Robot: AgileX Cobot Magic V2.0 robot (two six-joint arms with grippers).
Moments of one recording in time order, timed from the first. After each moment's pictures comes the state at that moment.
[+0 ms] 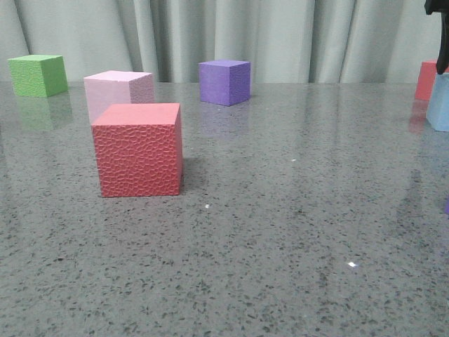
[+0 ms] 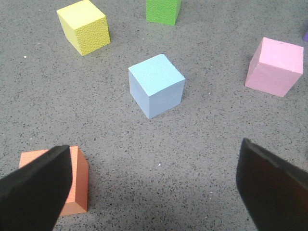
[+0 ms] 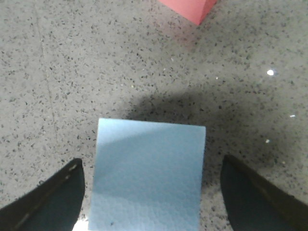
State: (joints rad) left arm 0.02 0.68 -0.96 0.08 0.97 -0.10; right arm -0.04 1.69 -1.43 -0.04 0.83 0.28
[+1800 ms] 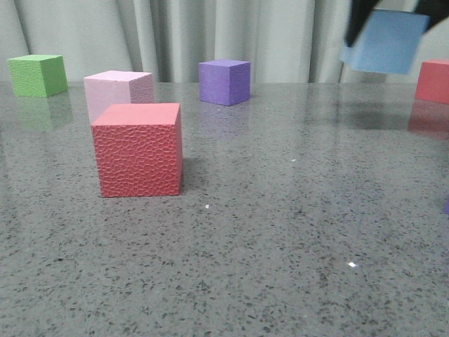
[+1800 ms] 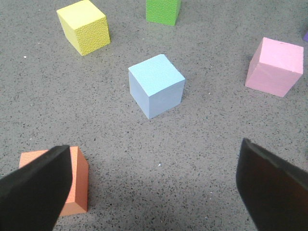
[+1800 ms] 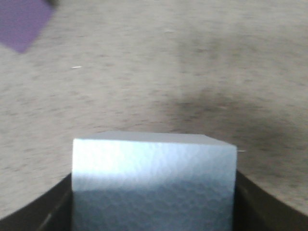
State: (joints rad) left arm 0.02 0.68 -0.96 0.08 0.97 -0.10; right arm 0.26 1.70 -1.60 0.02 0.95 0.29
